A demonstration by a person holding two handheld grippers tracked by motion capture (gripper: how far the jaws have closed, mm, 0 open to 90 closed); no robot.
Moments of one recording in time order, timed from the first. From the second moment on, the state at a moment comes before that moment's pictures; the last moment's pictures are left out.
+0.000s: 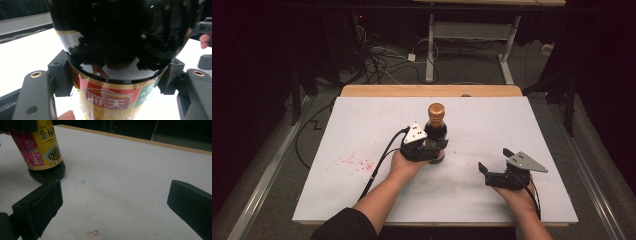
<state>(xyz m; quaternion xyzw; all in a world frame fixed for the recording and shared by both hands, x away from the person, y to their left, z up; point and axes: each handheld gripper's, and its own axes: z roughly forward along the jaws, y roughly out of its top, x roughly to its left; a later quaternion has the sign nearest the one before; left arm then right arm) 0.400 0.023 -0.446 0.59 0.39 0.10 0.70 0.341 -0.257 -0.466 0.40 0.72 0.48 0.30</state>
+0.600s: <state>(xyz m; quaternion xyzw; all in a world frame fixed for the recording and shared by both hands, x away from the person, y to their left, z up) 0.399 0.018 -0.444 0.56 0.41 0.09 0.72 0.372 -0.238 -0.453 0.39 0.72 0.49 0.29</state>
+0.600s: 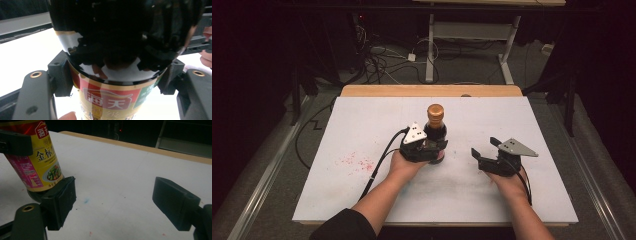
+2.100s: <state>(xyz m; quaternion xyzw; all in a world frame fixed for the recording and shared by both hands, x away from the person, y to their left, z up) 0.398 0.023 -0.448 0.59 0.38 0.10 0.71 0.372 -0.189 -0.408 0.32 0.75 0.52 0.23</state>
